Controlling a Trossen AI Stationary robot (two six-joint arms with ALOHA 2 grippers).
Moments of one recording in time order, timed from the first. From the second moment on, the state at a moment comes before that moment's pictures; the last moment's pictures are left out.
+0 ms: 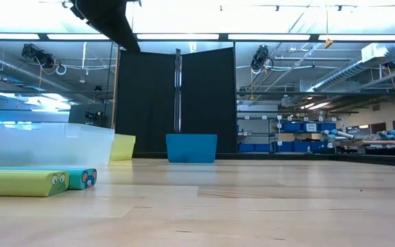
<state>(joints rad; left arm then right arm) -0.50 1.55 1.24 -1.02 -0.98 -0.76 0.88 1.72 1.10 -1.30 0.12 2.20</state>
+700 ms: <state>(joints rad) -0.50 1.55 1.24 -1.01 -1.00 -0.76 0.85 1.71 0.88 -0.96 0.12 2.22</state>
